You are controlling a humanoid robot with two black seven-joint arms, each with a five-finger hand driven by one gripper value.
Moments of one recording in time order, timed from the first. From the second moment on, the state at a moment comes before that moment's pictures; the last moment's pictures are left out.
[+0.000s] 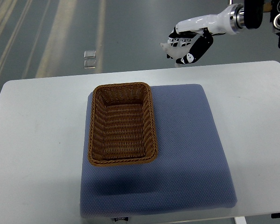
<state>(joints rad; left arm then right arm) -0.05 0.00 -0.22 -0.27 0.01 -0.02 0.10 1.44 -0.58 0.24 1.22 -1.06 0.57 -0.10</state>
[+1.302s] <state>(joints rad) -0.05 0.00 -0.22 -0.27 0.01 -0.02 0.10 1.10 0.00 0.18 0.78 -1.11 0.27 -0.09</state>
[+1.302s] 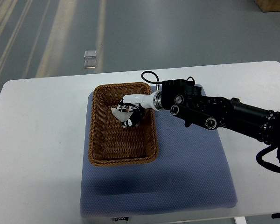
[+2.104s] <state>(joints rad) -0.05 0.00 -0.22 -0.27 0.01 -0.02 0.10 1.01 -0.08 0.82 0.78 -1.03 0.18 -0.03</state>
